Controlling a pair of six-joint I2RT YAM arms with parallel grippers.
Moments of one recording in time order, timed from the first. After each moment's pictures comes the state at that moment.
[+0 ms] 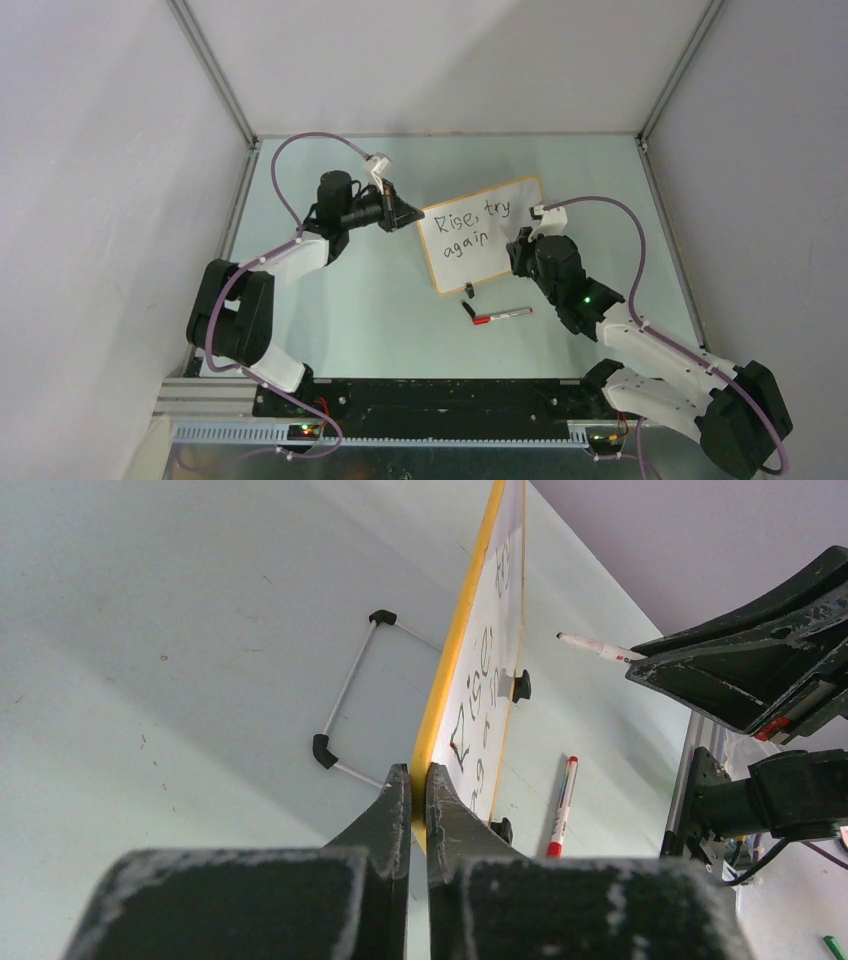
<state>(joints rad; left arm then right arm) -0.32 1.56 0.88 0.38 0.74 -0.34 0.66 0.97 0.57 0.04 0.33 0.34</state>
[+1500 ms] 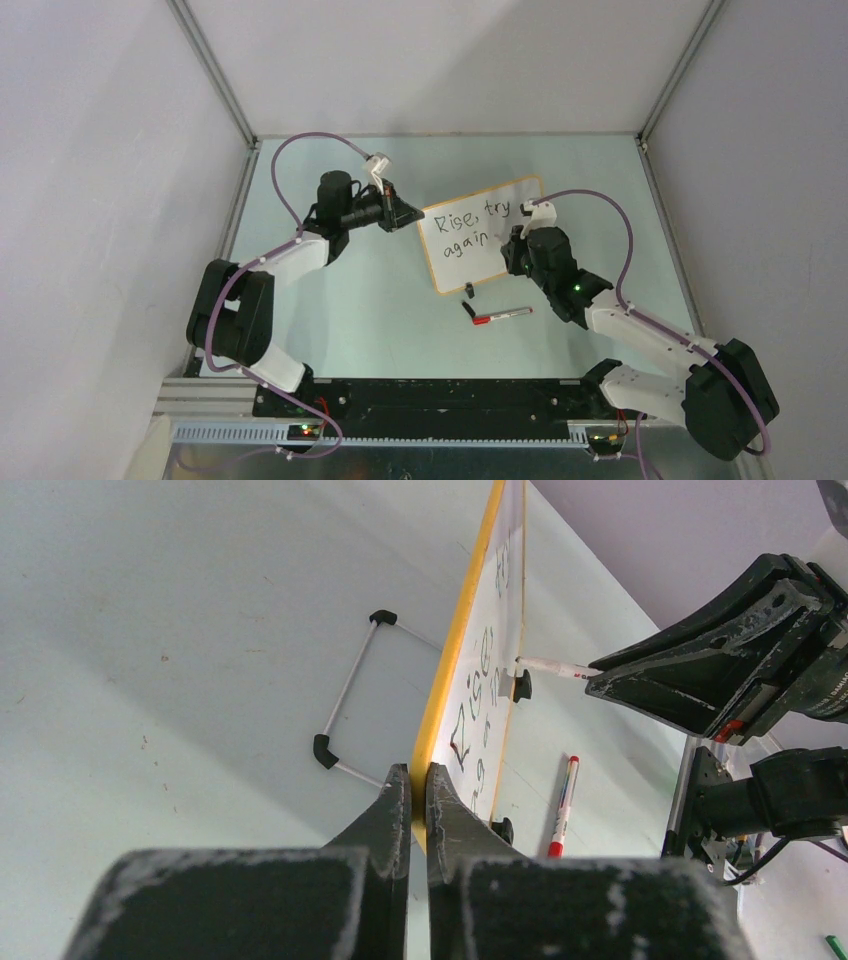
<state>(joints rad) -0.32 1.56 0.88 0.38 0.74 -0.33 0.61 1.09 0.60 0.04 0.24 0.33</state>
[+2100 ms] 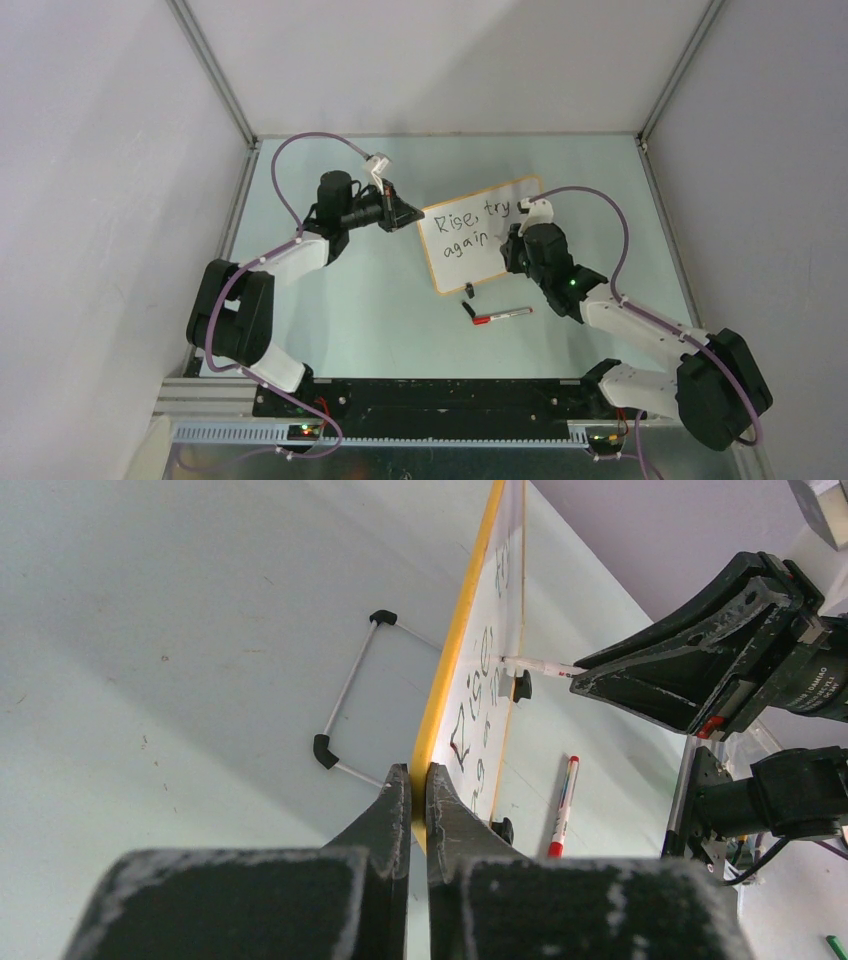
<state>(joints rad) -0.32 1.56 0.88 0.38 0.74 -0.33 0.60 1.14 0.62 0.04 0.23 0.33</state>
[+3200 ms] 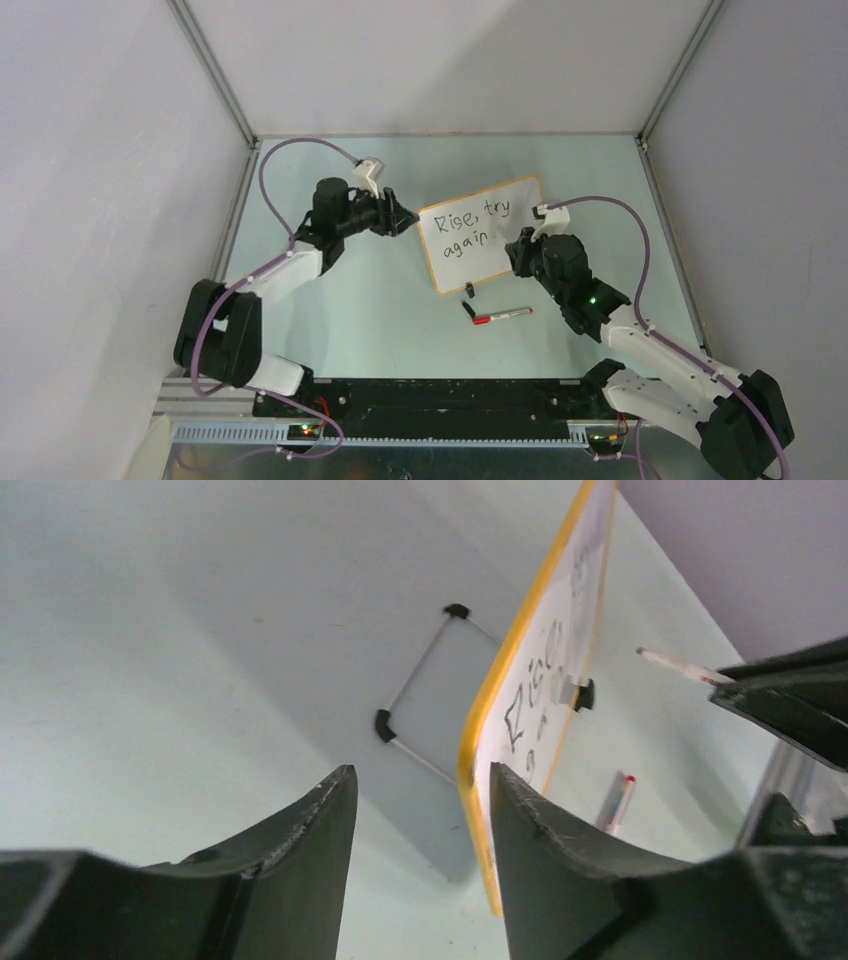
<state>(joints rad) -0.33 1.47 0.83 0.30 0.57 -0.31 0.62 0.94 0.58 0.02 0.24 0.33</state>
